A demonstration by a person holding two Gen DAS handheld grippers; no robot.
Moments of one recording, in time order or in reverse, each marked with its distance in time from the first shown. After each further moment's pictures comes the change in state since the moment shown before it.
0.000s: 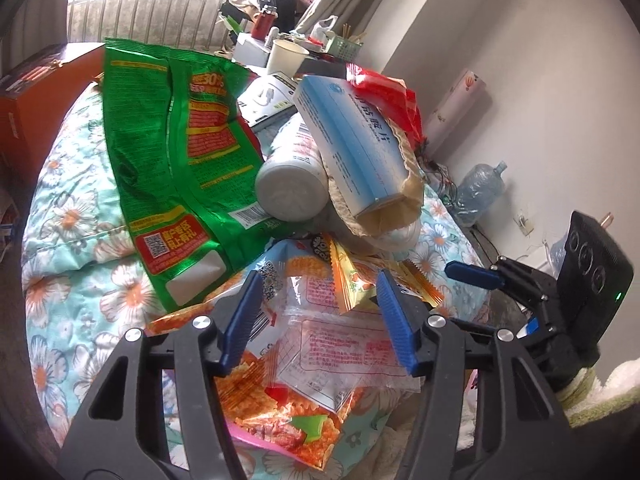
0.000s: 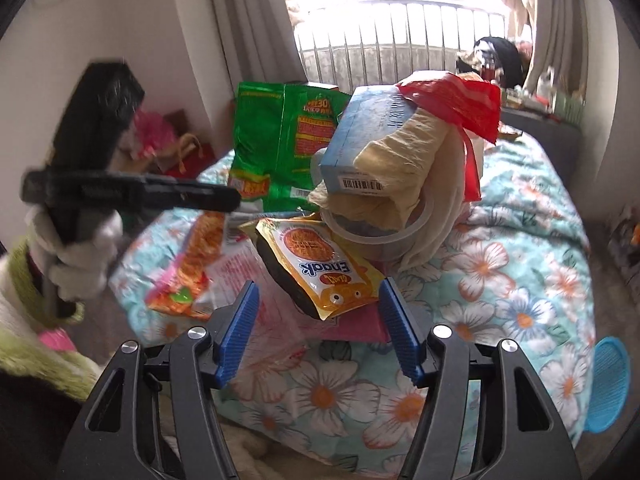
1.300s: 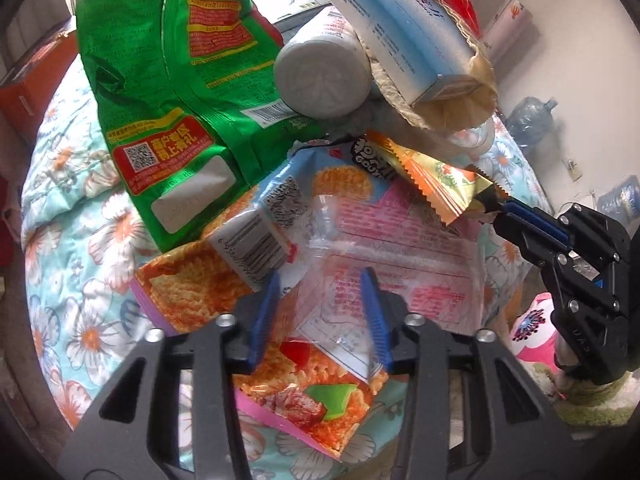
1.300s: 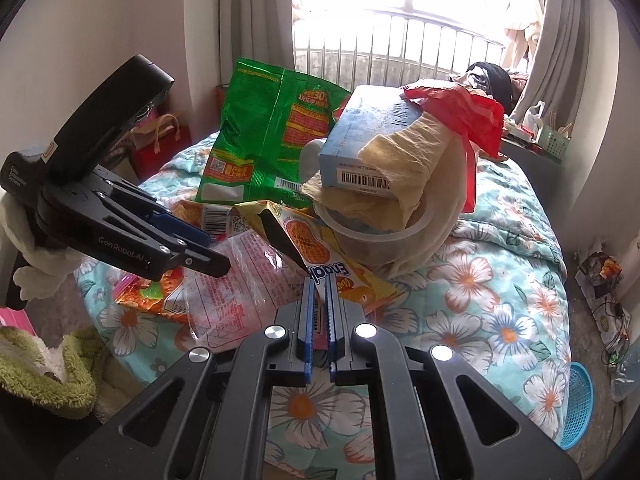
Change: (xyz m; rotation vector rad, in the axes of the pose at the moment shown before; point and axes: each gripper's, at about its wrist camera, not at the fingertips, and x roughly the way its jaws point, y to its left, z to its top) left arm 0.063 -0.013 -0.021 0.031 0.285 0.197; right arm 0.009 0.013 -0.007 -0.062 -0.015 -0.098
